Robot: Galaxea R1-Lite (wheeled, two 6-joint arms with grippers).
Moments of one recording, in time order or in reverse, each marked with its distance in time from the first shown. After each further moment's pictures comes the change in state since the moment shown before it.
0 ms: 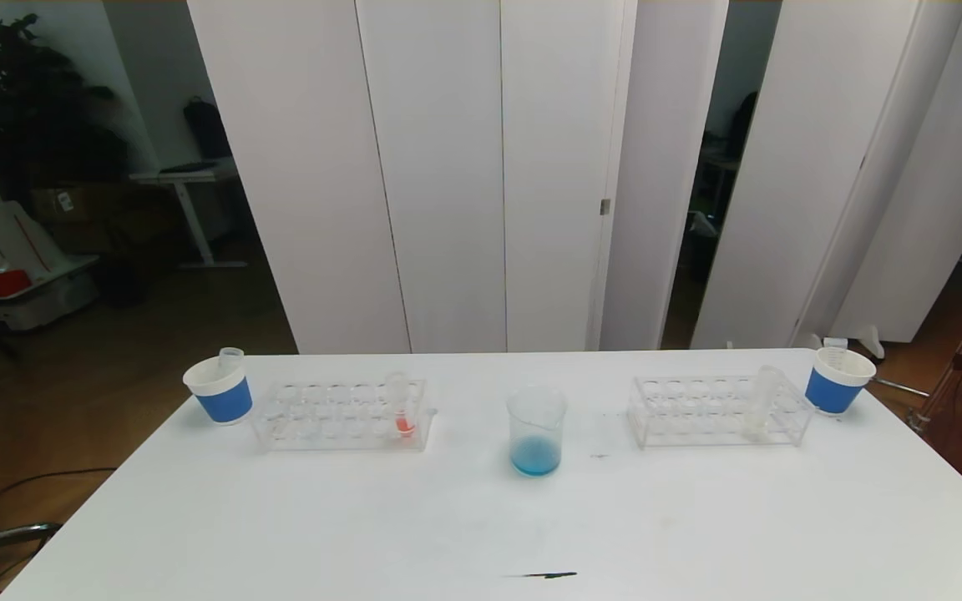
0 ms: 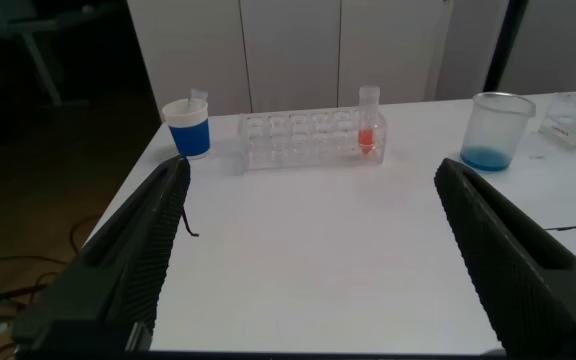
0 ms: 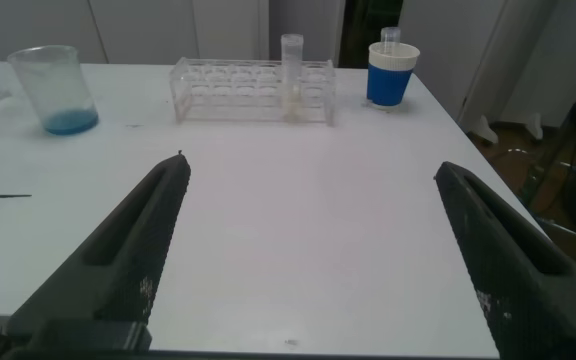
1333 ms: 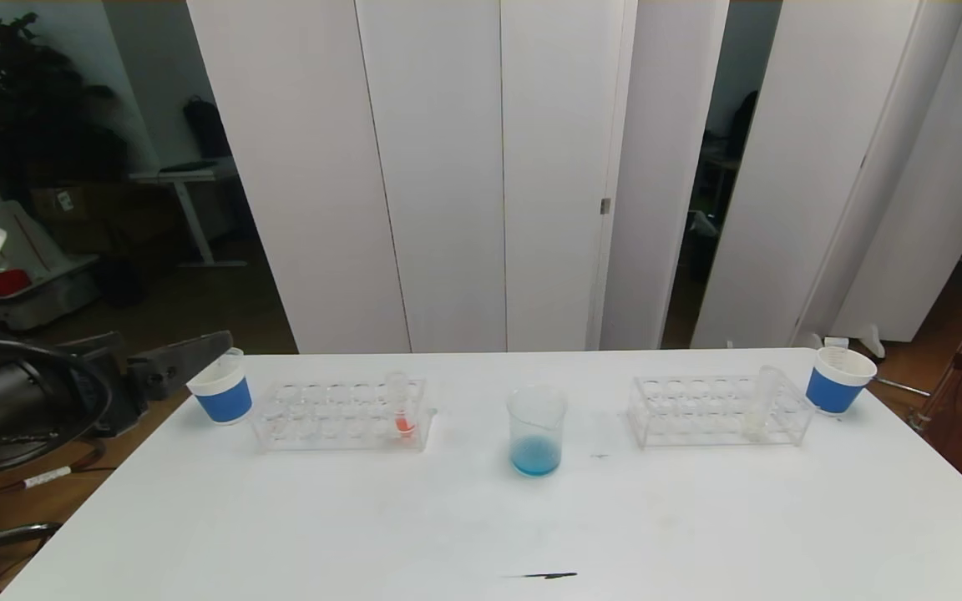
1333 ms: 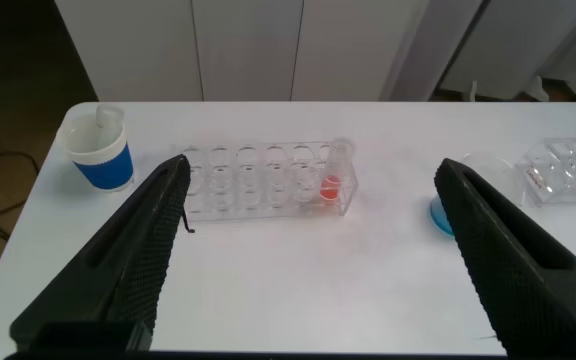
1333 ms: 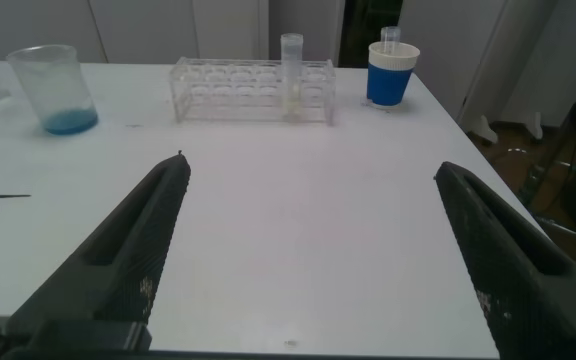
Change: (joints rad) left arm -0.106 1.105 -0.476 -0.337 0.003 -0.141; right arm 0.000 0.000 0.000 0.000 0.000 0.000
